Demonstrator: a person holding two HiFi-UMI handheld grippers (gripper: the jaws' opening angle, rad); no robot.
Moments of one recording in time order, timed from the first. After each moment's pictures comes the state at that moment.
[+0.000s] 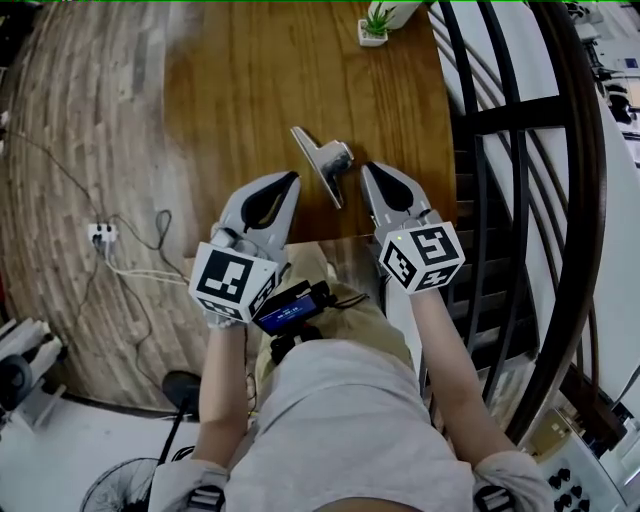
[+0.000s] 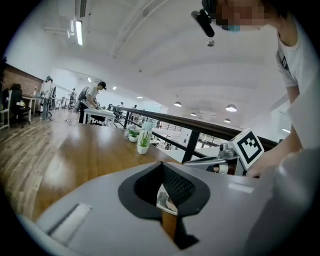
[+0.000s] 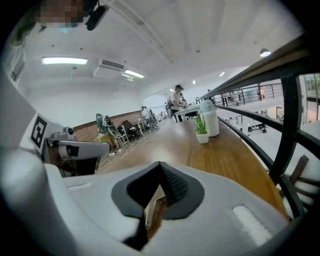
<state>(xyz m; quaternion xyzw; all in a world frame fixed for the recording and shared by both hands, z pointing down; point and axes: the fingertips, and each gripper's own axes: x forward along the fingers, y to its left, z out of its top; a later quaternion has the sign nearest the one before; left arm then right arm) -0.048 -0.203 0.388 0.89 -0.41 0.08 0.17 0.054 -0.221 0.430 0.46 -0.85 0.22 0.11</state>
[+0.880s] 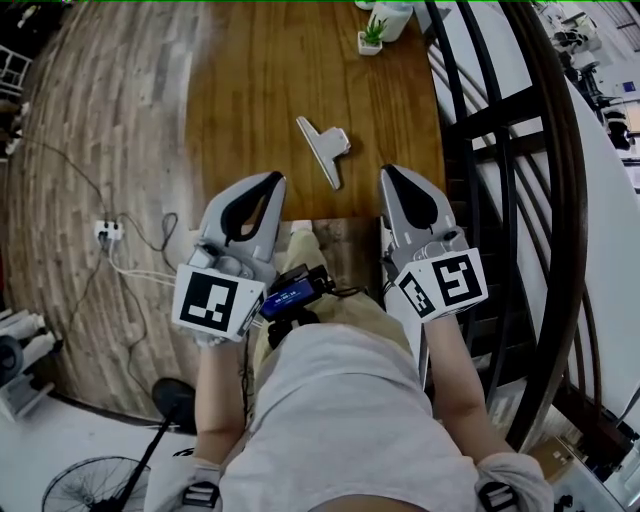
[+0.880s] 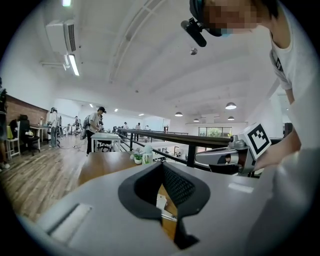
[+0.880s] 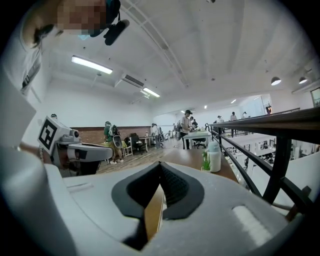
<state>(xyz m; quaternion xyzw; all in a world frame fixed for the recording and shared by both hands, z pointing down) -0.063 -0.140 0.290 0.88 -0.46 0.06 0.06 0.065 -0.158 0.307 0.45 -0.89 0.09 0.05</state>
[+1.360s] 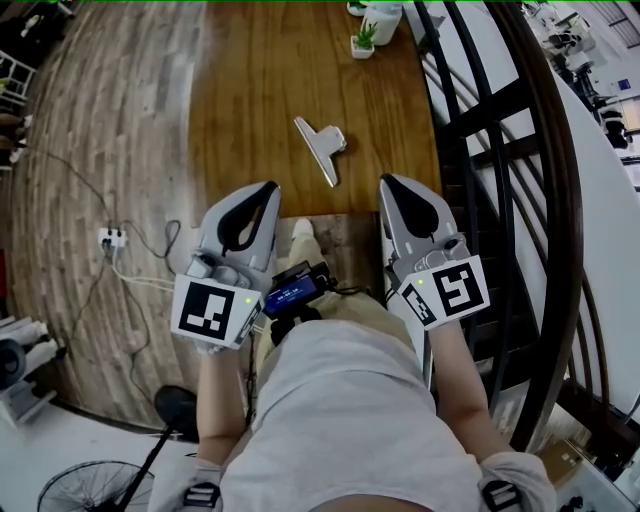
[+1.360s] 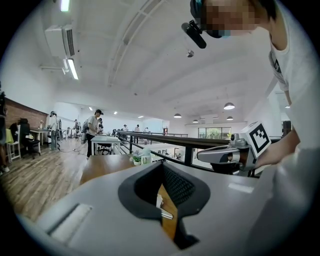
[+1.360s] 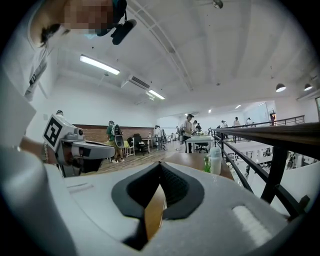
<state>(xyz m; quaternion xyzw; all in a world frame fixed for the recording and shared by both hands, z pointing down) -0.062 -0.112 0.278 0.88 -0.46 0.05 0.05 0.070 -0.126 0.292 0.44 -0.90 0.05 0.05</state>
